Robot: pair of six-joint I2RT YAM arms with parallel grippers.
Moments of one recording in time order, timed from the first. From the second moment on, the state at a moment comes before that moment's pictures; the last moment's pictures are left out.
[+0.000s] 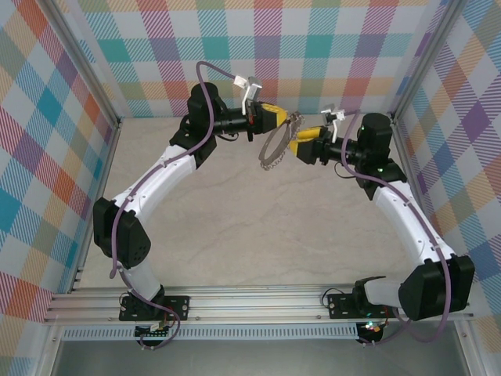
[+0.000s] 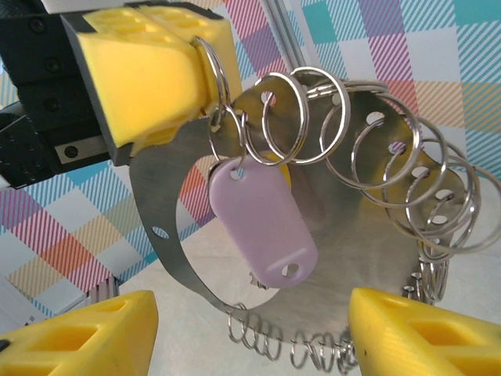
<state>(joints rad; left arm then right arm) -0.53 1.74 1.68 0.13 0.90 -0.34 0.22 1.28 1.15 -0.05 -0.95 0.26</state>
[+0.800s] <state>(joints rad) -0.54 1.73 1.68 0.14 0.90 -0.34 0.26 1.37 1.23 -0.02 -0.87 0.26</state>
